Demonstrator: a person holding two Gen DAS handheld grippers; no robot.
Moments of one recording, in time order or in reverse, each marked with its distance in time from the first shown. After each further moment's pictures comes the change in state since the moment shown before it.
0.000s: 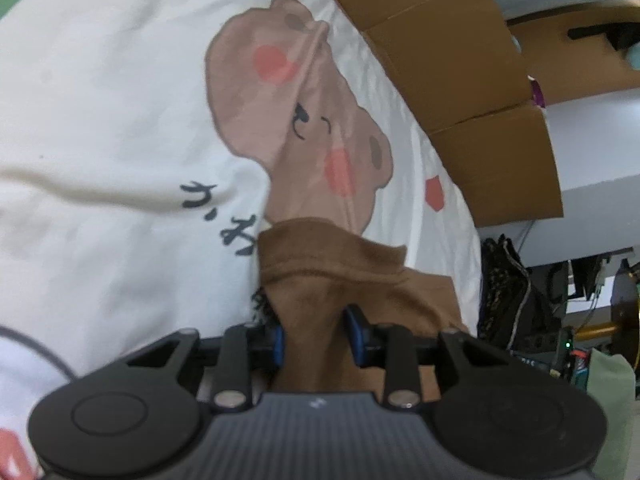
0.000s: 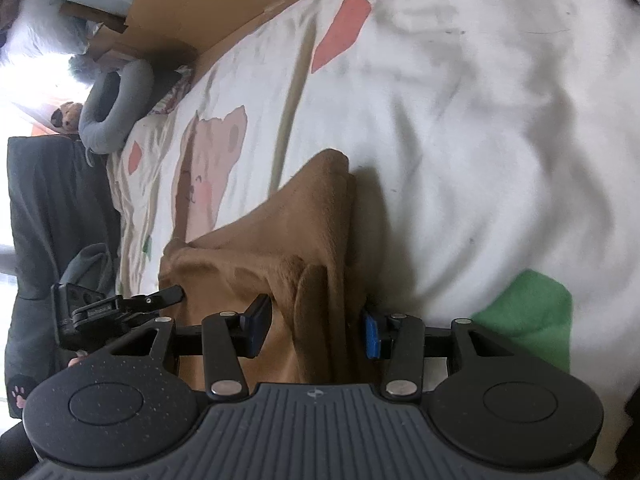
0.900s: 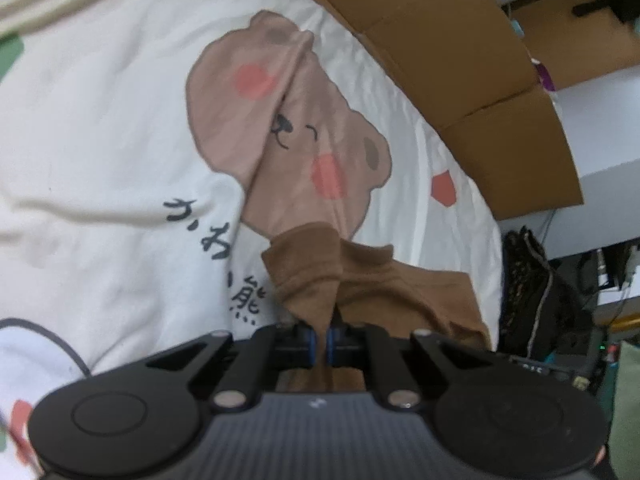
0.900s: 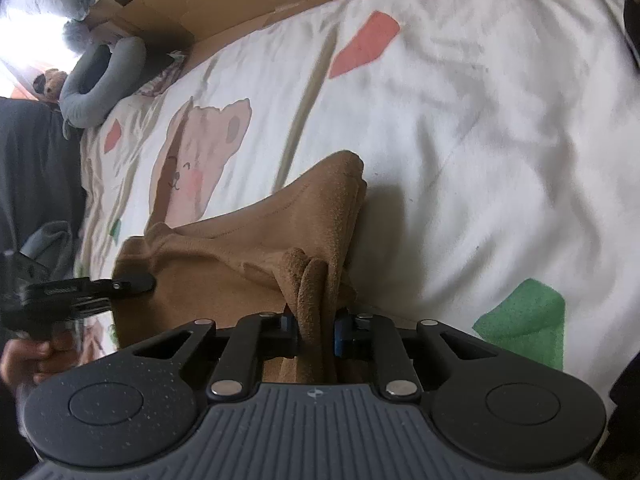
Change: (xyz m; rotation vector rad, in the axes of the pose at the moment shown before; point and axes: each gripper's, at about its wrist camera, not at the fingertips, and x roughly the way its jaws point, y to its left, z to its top) left arm -0.015 -0.048 -0.004 0.063 -0.010 0.176; right arm -0.003 0.044 -0.011 -0.149 -0.040 -0.185
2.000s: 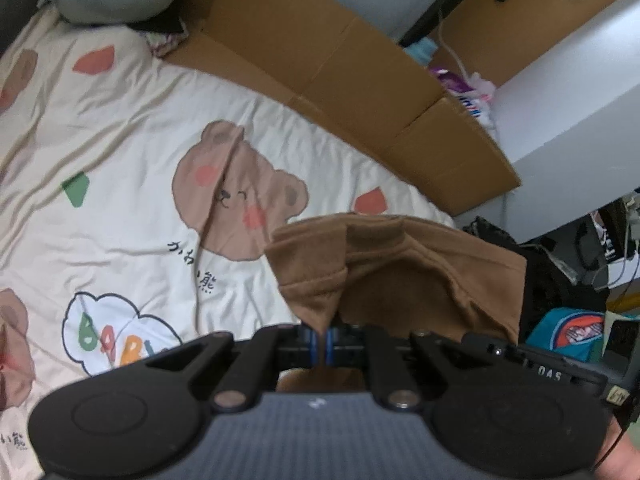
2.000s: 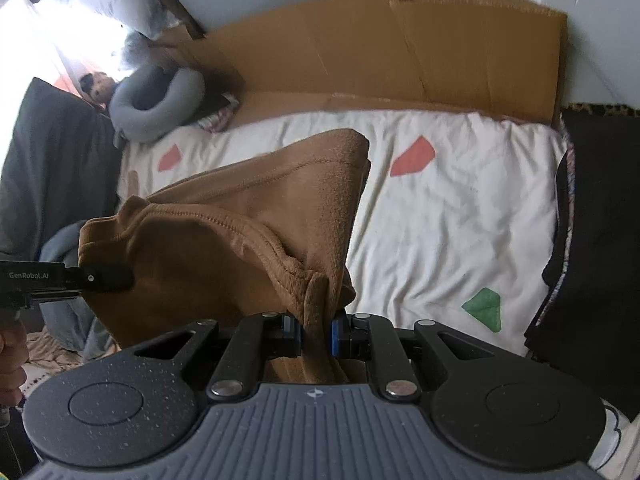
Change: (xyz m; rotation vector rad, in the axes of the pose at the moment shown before) left arm -0.162 -0.171 -0.030 0.119 -0.076 0.179; right arm -0.179 0.132 -0.013 -0.094 -0.122 -0.101
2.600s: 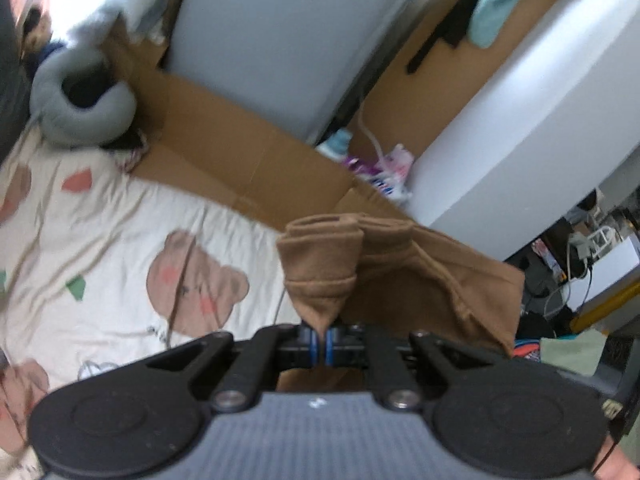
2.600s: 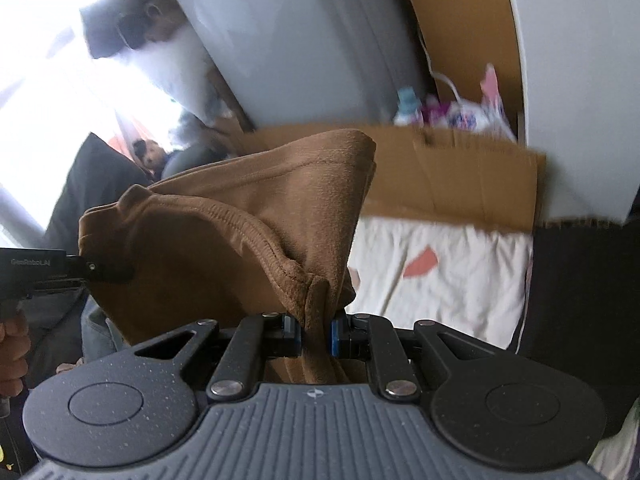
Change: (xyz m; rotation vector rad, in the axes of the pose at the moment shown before) left arm -0.133 -0.092 0.027 0.114 -0.215 -0.048; right arm -0.154 0.047 0.039 -0.077 -0.229 0.034
